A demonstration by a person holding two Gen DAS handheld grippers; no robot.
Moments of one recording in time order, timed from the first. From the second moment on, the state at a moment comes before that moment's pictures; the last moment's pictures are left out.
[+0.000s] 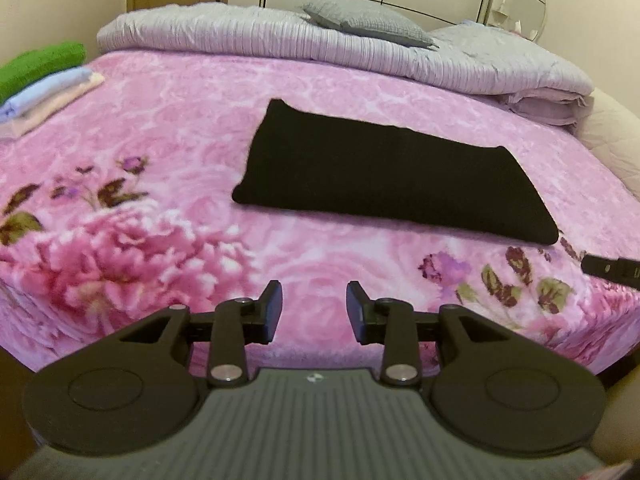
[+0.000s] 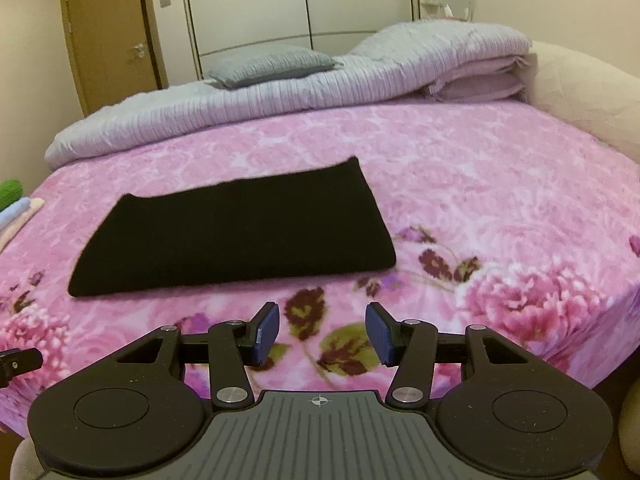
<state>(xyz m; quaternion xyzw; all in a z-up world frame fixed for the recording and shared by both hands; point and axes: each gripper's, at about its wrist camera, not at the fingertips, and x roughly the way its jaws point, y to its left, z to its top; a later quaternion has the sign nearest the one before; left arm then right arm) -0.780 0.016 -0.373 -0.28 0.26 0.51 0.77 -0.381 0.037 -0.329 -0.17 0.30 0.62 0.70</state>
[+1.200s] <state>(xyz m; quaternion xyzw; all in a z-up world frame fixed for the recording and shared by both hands) -0.804 0.173 -0.434 -0.48 0.05 0.49 0.73 -0.271 0.147 -0.423 0.21 0.56 0.54 0.60</state>
